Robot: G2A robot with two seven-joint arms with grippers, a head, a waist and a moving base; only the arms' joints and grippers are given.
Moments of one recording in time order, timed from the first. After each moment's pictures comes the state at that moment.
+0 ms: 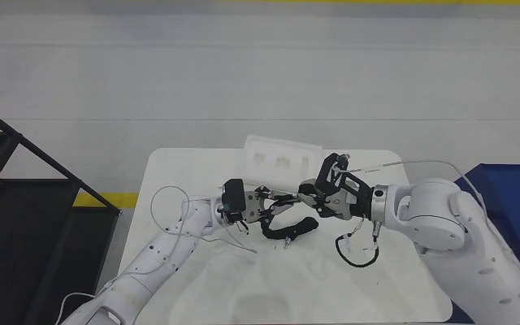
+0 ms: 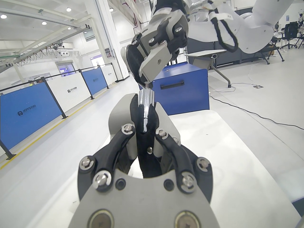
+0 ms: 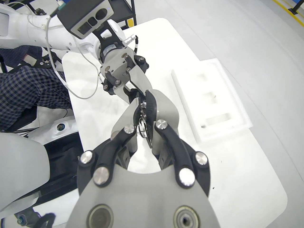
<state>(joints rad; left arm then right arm) 1.06 -1.13 -0.89 -1.28 1.63 -0.76 0.92 -1.09 -0.96 1.15 -2.01 -0.52 -0.49 0.93</state>
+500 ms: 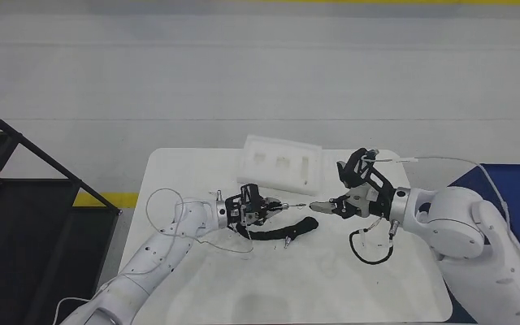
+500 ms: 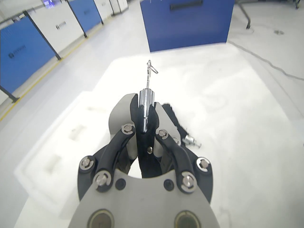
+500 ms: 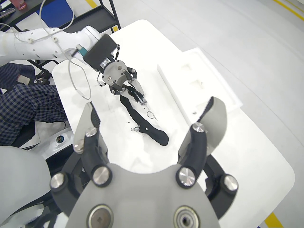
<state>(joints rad) 1.07 -1.13 -0.91 -1.23 1.67 -0.74 0.41 -1.24 -0.93 1.31 -2.02 -0.53 -0.46 0.88</state>
